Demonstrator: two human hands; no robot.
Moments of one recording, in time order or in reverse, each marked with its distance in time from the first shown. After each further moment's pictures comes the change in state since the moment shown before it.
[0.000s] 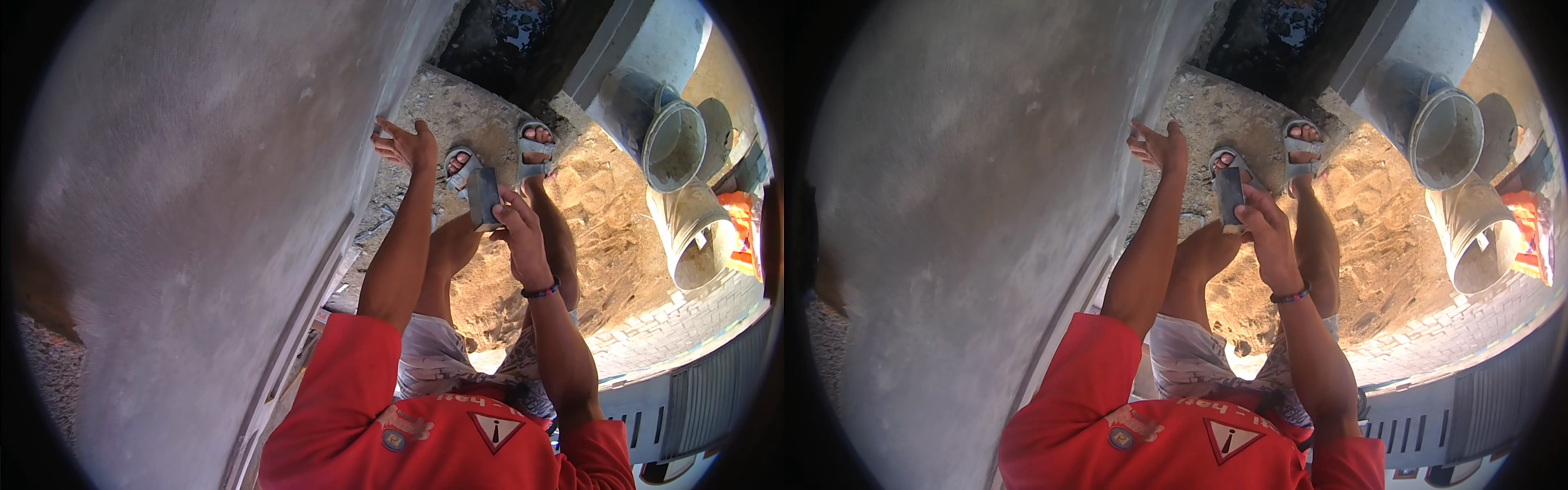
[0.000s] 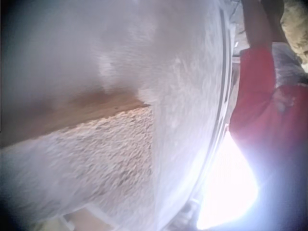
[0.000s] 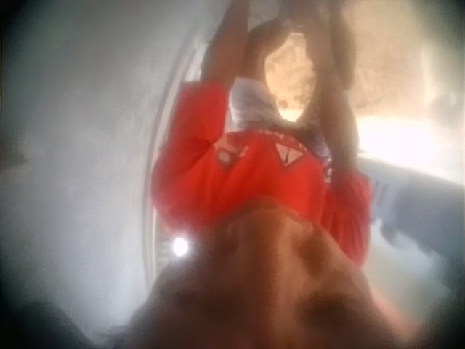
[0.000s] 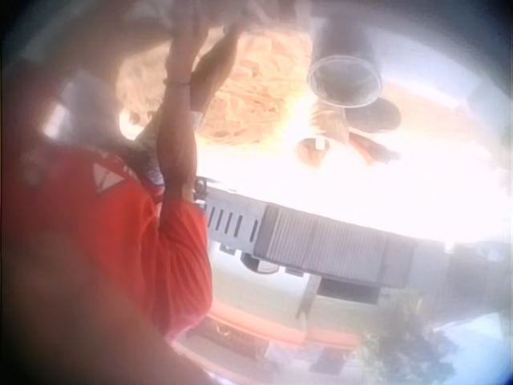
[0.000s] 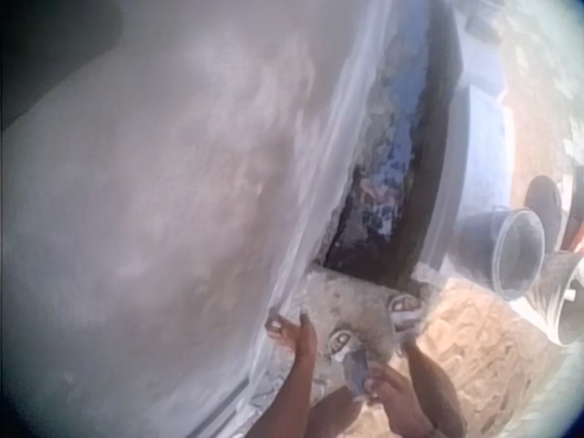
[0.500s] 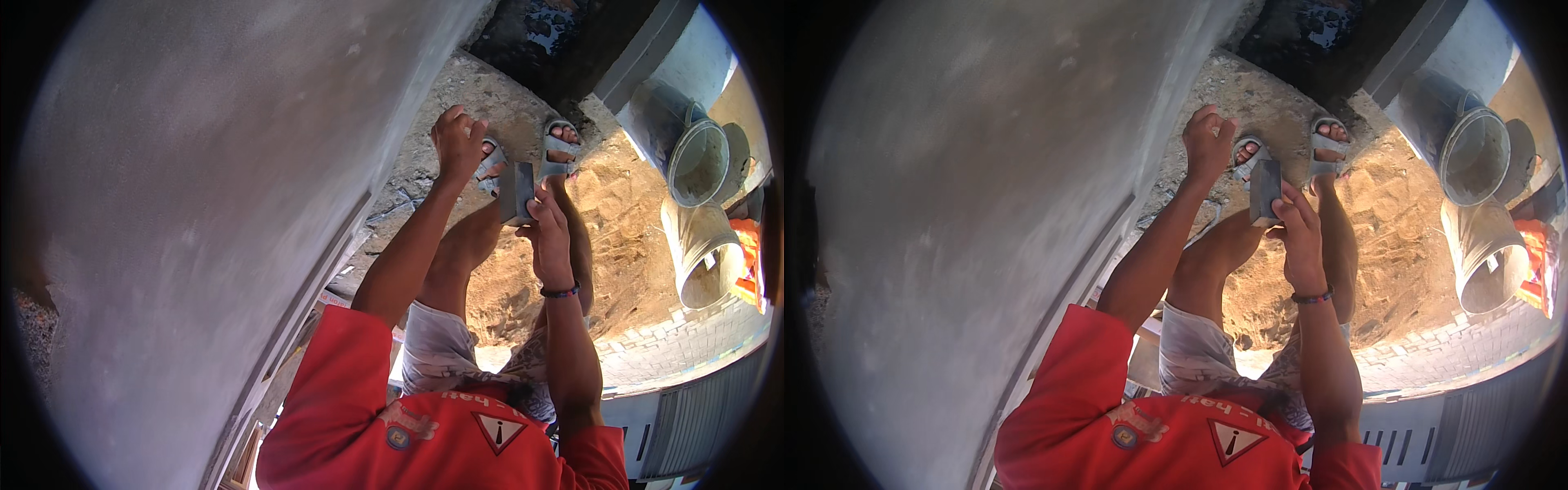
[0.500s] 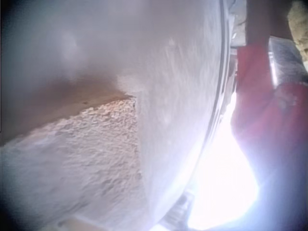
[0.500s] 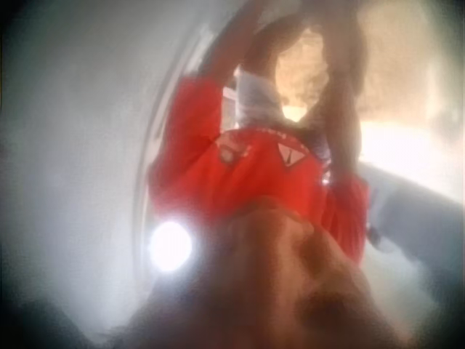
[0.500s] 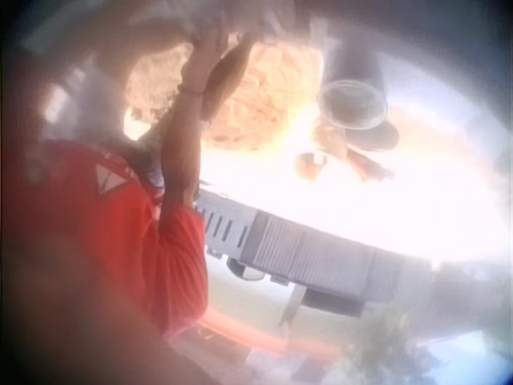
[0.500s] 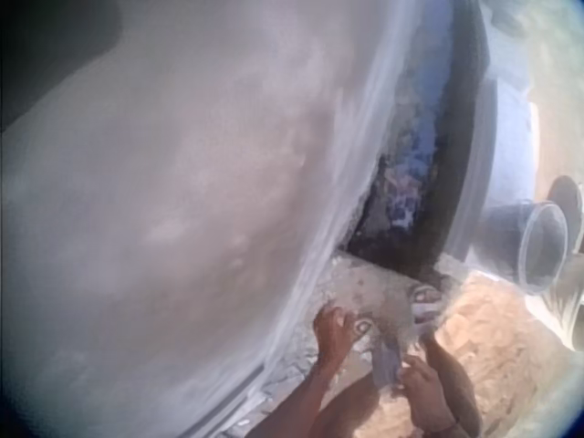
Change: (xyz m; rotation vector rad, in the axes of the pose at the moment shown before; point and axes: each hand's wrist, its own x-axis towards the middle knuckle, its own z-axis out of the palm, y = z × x) left_hand -0.030 -0.013 -0.028 -0.159 -0.278 0.627; right_hand -0.001 0.016 -0.007 0.065 0.054 0.023
